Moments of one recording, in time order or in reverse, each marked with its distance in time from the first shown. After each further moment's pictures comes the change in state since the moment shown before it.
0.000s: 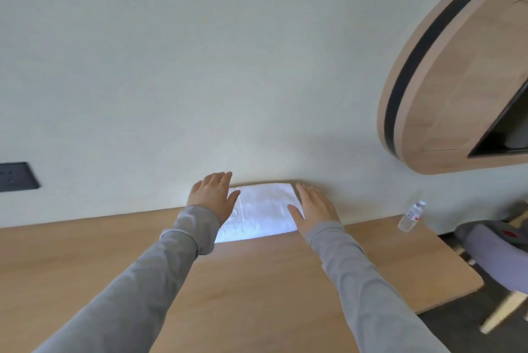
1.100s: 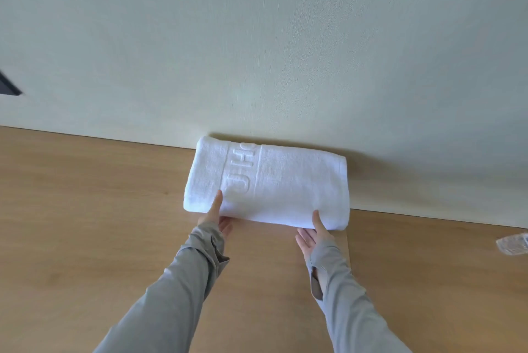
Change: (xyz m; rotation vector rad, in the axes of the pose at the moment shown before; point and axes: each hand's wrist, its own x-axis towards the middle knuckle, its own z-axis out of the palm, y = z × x) left_hand 0.059 -0.017 0.253 -1.796 0.107 -1.511; right_hand 0.127 0.085 0.255 1.671 -0.442 1.240
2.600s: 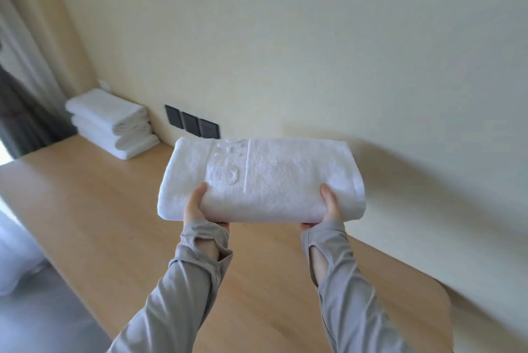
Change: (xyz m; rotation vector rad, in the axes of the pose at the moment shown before) left_hand -0.226 0.144 -0.122 -0.914 0.126 0.486; right_hand -0.210 0.029 0.207 0.059 -0.662 -0.100
